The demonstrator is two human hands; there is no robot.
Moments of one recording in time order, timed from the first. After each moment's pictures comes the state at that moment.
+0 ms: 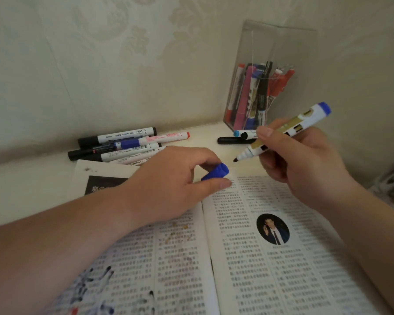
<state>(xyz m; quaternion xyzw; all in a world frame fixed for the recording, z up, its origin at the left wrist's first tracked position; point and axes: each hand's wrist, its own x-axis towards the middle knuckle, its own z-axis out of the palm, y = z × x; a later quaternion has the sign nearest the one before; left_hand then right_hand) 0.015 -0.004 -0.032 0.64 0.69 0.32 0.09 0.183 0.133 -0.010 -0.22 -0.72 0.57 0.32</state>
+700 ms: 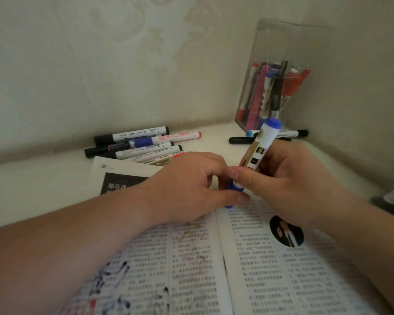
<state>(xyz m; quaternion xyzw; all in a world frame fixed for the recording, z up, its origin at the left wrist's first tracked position) 0.013 0.000 -0.041 0.65 0.66 0.35 0.15 0.172 0.103 -0.017 -0.18 -0.86 0.41 0.24</state>
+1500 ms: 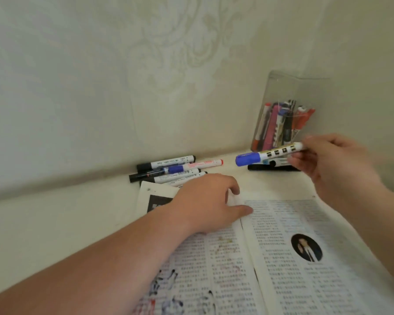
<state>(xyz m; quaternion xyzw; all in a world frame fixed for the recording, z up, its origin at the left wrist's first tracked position) 0.000 -0.011 -0.035 0.59 0.78 0.22 0.08 0.157 0.138 0.016 -0.34 -0.50 0.63 0.50</state>
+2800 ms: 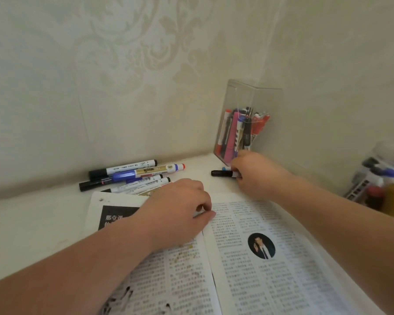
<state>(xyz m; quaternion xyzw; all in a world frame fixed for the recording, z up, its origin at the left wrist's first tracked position) 0.004 -0.004 -0.040 0.68 0.70 0.19 0.01 0.132 0.187 -0.006 -0.31 -0.95 -0.08 0.01</state>
